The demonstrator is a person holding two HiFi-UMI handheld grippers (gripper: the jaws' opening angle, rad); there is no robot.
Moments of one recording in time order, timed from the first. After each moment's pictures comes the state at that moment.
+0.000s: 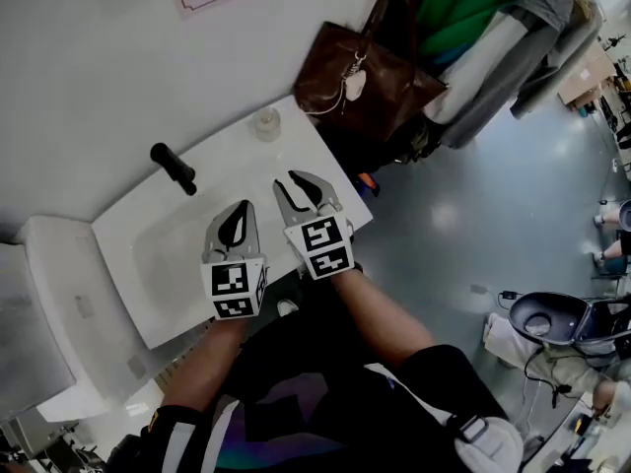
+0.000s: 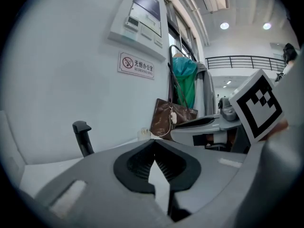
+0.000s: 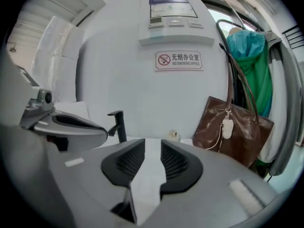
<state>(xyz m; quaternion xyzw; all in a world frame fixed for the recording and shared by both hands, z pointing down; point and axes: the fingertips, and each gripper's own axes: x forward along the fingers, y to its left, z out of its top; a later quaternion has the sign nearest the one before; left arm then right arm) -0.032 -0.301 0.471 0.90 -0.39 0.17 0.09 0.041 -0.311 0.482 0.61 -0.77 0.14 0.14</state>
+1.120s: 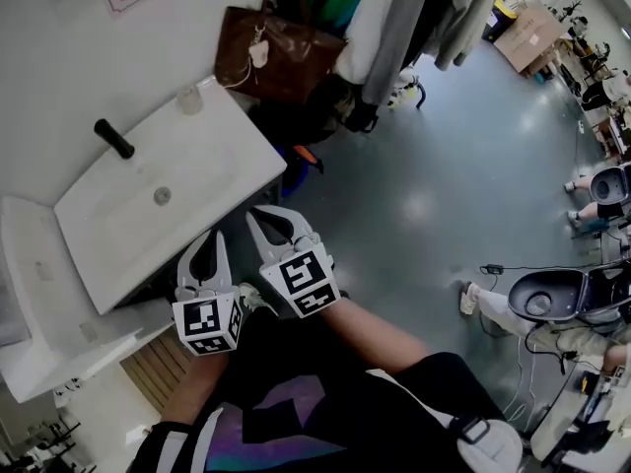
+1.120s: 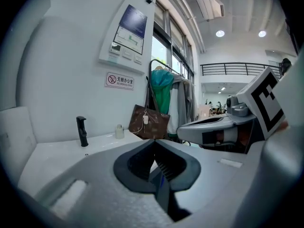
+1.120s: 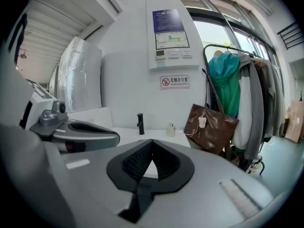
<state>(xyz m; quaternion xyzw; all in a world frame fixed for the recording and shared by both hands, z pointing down) -0.008 -0.069 0.425 0.91 -0.38 0.14 0.10 0.056 -0.062 0.423 0.60 -0.78 0.13 0.12</state>
